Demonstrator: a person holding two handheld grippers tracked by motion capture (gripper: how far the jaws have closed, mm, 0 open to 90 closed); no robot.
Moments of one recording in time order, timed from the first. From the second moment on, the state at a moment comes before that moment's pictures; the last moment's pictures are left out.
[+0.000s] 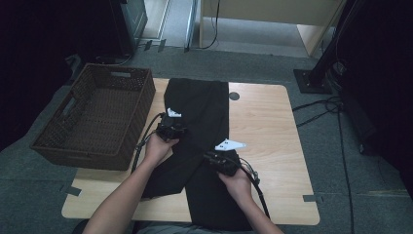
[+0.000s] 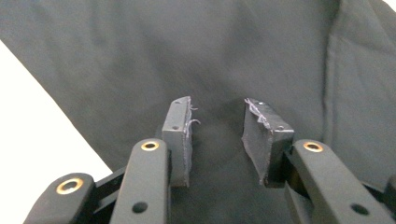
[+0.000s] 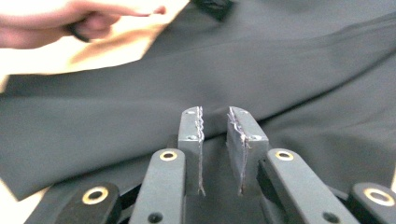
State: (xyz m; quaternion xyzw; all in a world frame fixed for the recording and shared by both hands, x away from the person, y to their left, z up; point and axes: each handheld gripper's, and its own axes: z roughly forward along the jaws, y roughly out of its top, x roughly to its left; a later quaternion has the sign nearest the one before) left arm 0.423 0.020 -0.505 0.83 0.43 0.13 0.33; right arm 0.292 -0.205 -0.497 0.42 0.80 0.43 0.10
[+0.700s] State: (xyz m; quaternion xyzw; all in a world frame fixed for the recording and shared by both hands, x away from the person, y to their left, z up) left arm 0.434 0.023 -0.506 0.82 0.44 0.11 0.35; right arm 0.276 -0.139 -0.520 0.37 0.82 0.42 0.06
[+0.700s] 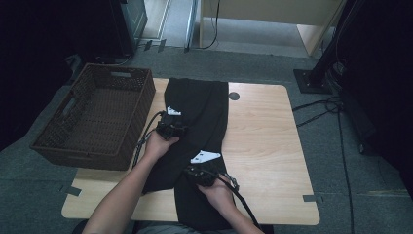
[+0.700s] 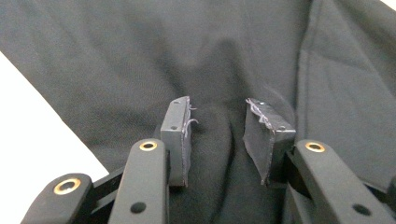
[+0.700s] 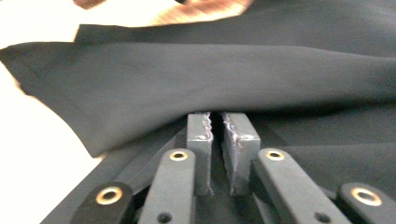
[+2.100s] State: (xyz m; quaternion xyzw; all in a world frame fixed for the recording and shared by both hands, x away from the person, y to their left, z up) left arm 0.432 0.038 -0.507 0.82 0.43 0.13 0.34; right arm 0.290 -0.181 -0.496 0.37 0.83 0.40 0.08
